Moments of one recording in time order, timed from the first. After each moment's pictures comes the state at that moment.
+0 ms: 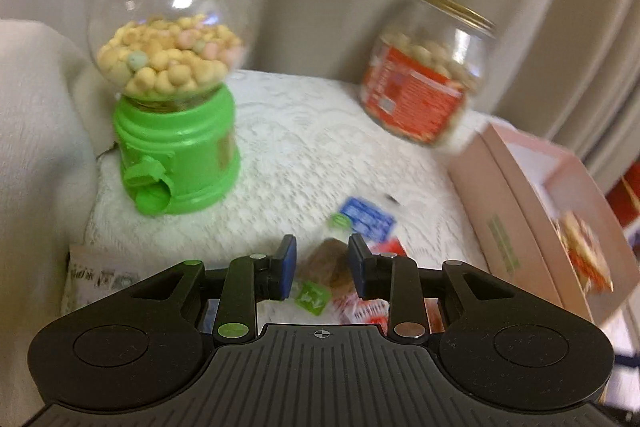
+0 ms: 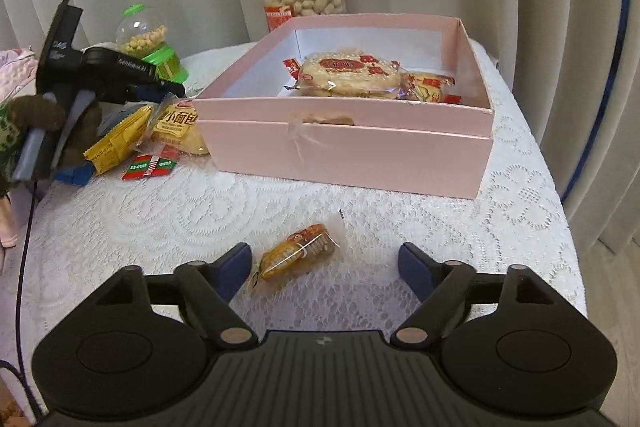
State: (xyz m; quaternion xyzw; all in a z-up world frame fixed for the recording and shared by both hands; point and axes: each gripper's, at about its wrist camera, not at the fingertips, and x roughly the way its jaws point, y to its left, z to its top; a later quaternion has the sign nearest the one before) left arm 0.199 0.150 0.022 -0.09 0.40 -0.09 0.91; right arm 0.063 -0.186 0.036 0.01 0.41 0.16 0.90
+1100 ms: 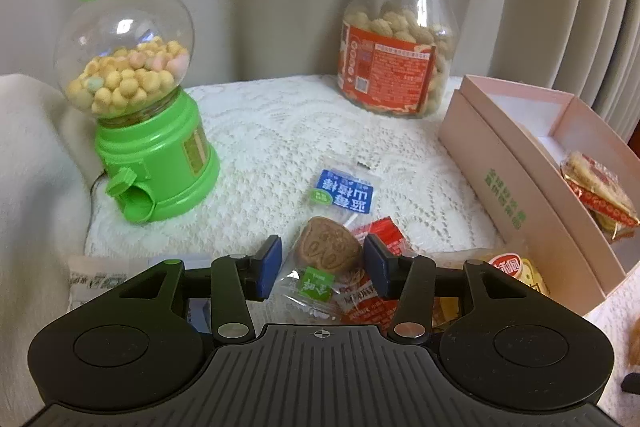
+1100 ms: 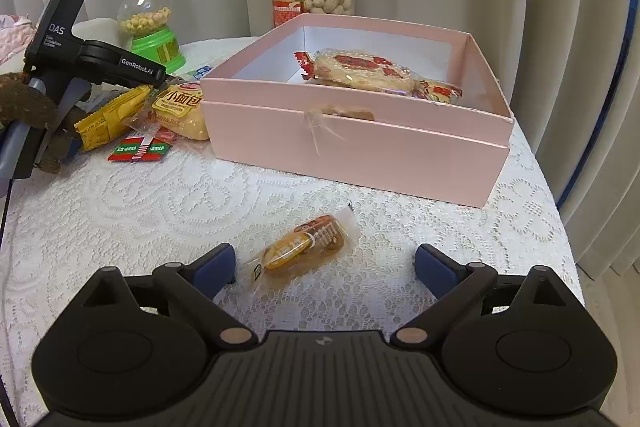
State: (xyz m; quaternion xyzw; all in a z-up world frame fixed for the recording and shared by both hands) left arm 0.187 0.115 0.026 -0.01 0.39 -0.07 0.92; right arm 0.059 -0.164 0.027 -0.04 0.39 0.15 0.91
